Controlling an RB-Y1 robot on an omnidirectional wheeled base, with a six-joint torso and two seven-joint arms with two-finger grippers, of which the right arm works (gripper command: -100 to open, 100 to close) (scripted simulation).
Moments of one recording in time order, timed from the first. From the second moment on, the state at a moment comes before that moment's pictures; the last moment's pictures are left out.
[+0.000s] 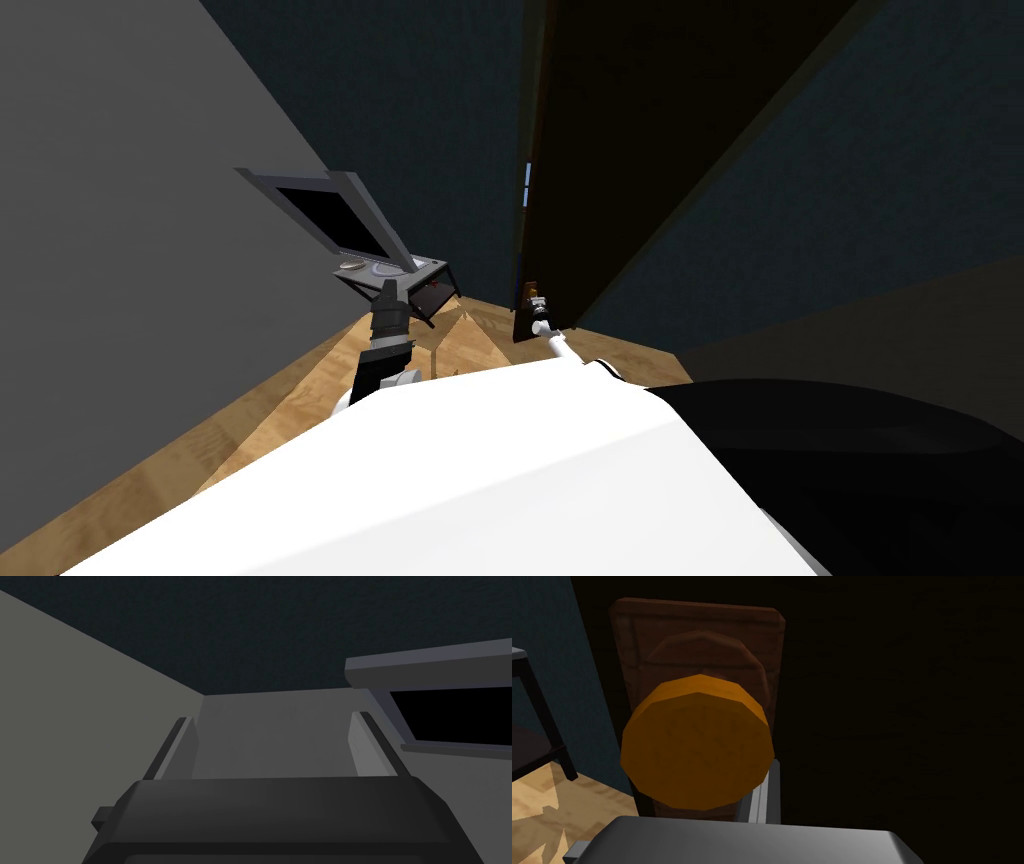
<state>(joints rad) -0.25 -0.20 0.12 -0.96 -0.73 -0.42 -1.05</state>
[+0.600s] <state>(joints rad) -0.26 -0.22 0.08 -0.95 -0.76 -0.34 -1.05</state>
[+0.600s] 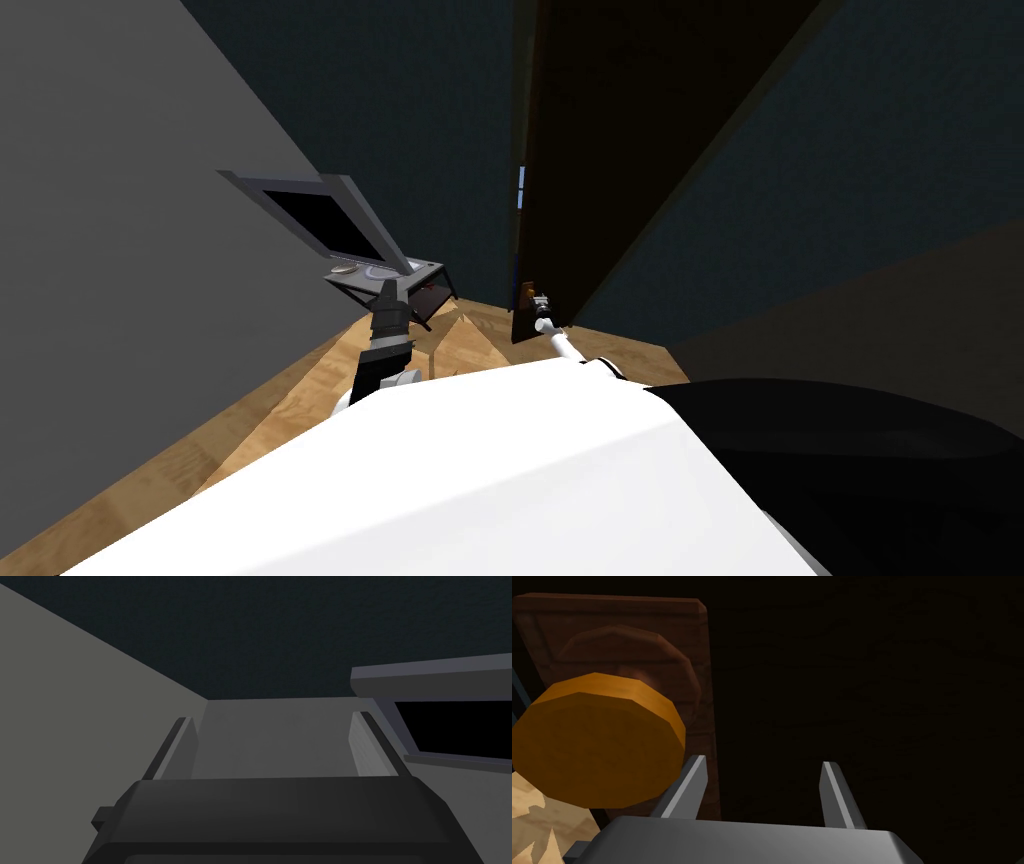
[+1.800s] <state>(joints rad) -0.26 -0.24 0.11 -0.98 -0.77 -0.34 -1.08</state>
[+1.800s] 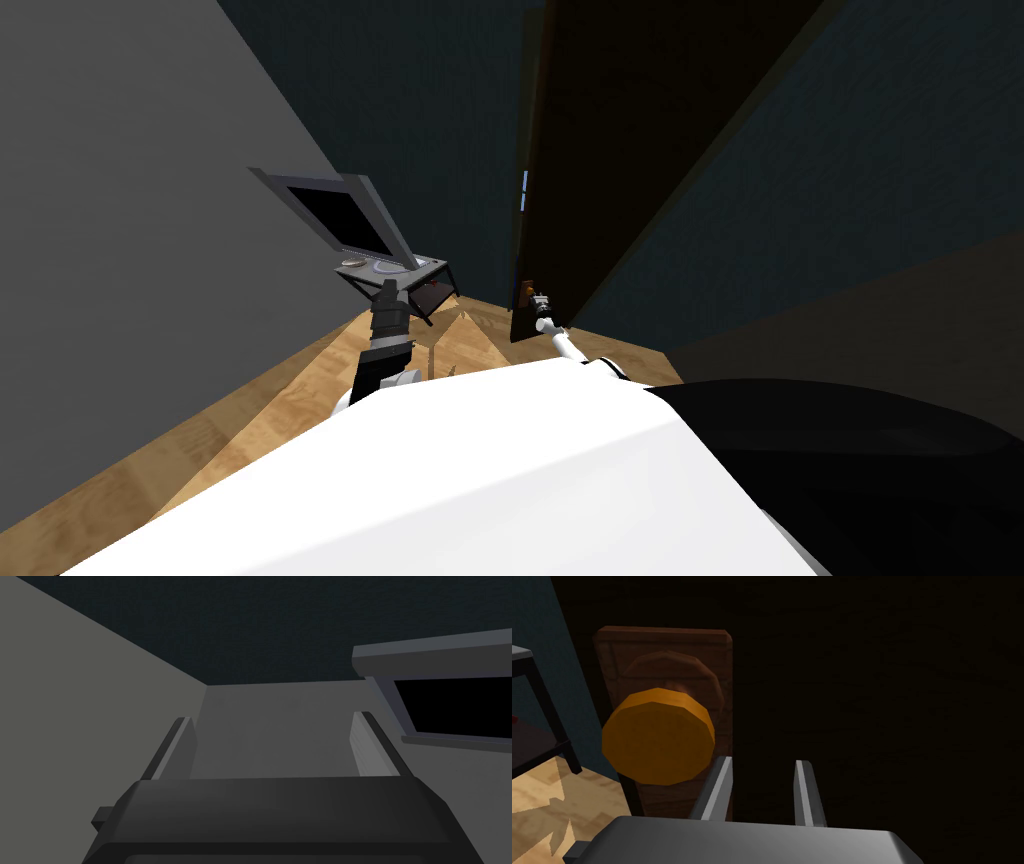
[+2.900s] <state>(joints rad) -0.21 -0.25 0.22 -1.05 -0.76 -0.39 -1.14</state>
